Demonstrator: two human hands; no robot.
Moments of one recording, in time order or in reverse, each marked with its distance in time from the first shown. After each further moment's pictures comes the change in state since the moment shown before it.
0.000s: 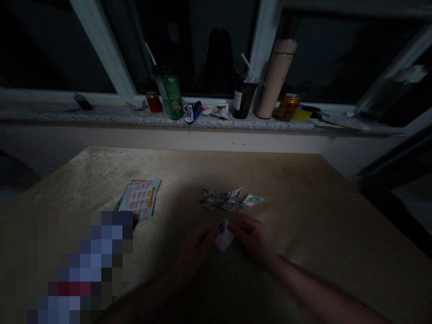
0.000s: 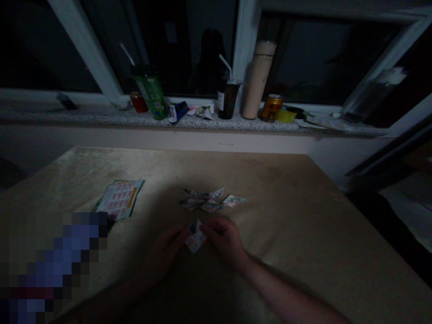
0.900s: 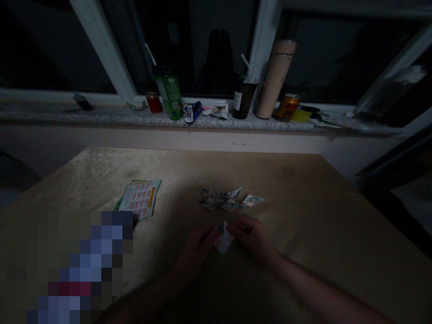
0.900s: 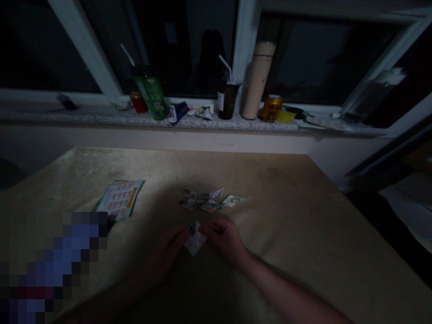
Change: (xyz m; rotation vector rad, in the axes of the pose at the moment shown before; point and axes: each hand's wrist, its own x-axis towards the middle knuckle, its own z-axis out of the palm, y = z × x) left_hand -0.001 0.006 0.000 0.018 -0.028 0.042; right_hand 0.002 -0.001 -0.002 -0.015 -0.045 0.045
